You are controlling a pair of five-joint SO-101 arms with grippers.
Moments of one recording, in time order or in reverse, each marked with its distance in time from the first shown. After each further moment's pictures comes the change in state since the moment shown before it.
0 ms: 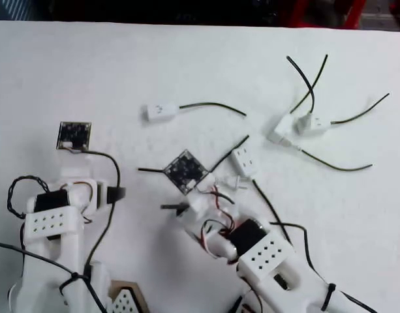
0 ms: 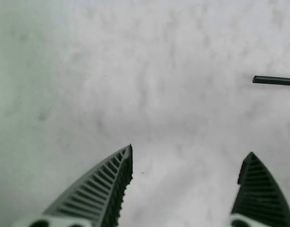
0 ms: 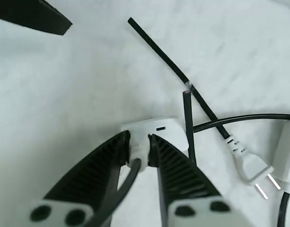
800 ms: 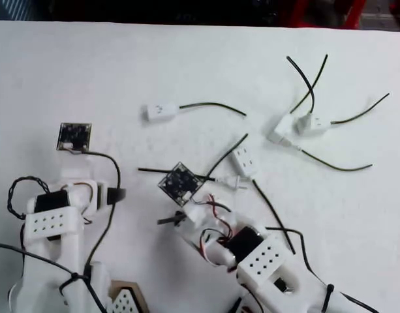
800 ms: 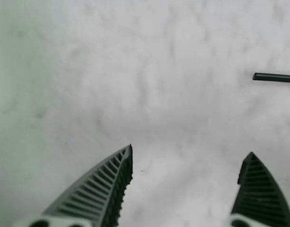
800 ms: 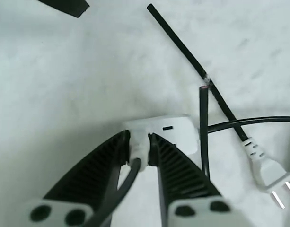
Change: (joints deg) left arm 0.0 0.0 0.5 0.0 0.0; right arm -2.8 -0.8 4.6 -2.5 1.2
